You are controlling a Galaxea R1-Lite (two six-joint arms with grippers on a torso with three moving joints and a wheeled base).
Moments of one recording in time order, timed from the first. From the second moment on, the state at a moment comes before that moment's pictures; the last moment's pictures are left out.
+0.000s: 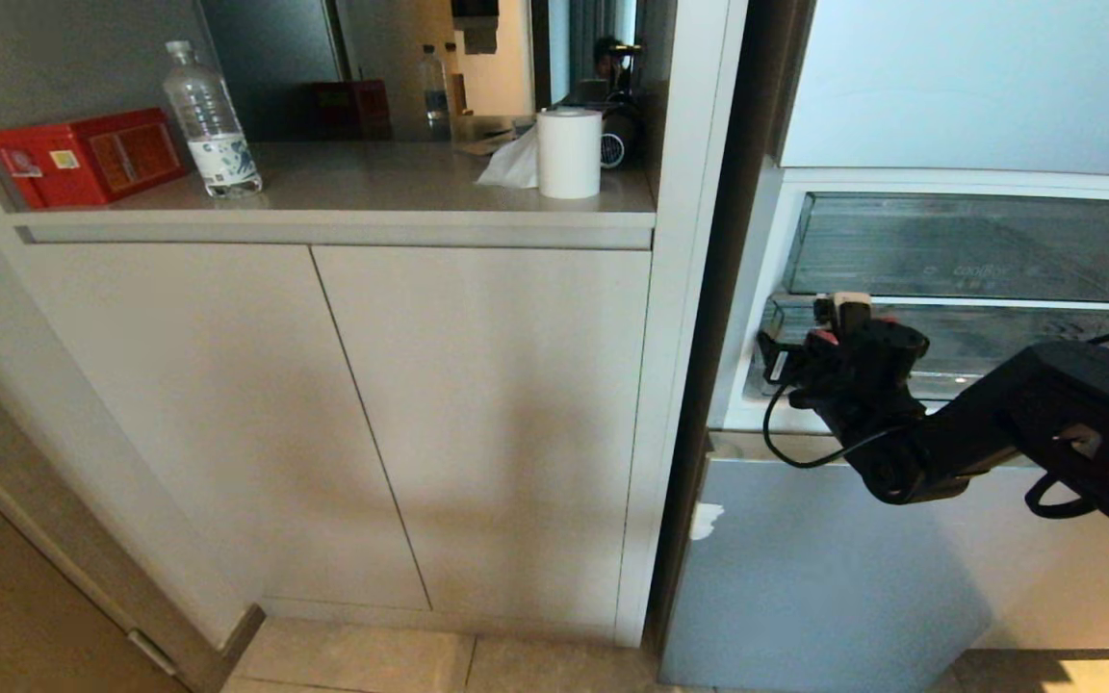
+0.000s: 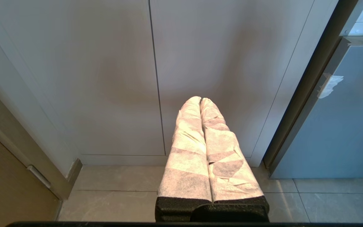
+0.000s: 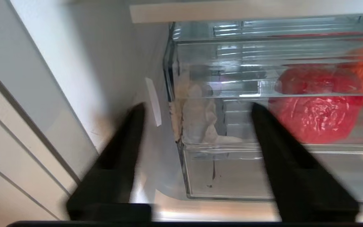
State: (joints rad) left arm 0.01 0.00 0.00 -0.01 0.00 0.00; right arm 0.15 2.39 -1.32 -1.15 -0.14 0.06
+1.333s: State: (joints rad) left arm 0.01 0.00 0.00 -0.01 0.00 0.00; right arm 0.20 2.16 -0.91 -1.18 -0.14 0.14
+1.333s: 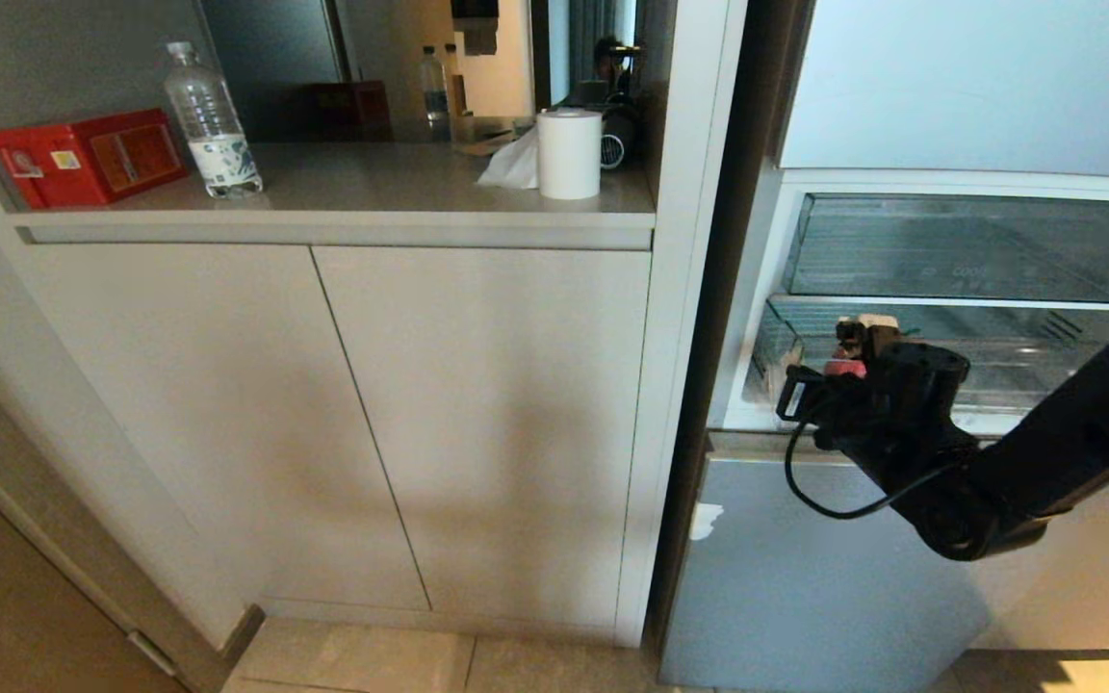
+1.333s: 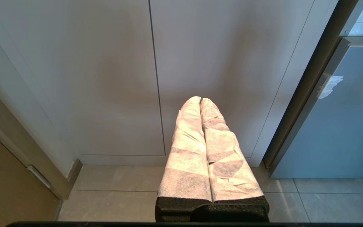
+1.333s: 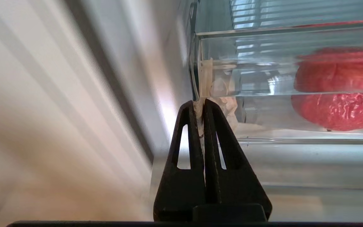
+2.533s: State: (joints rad) left arm 0.01 0.00 0.00 -0.01 0.00 0.00; right arm 0.13 1.41 -0.72 -0.47 -0.14 0.12
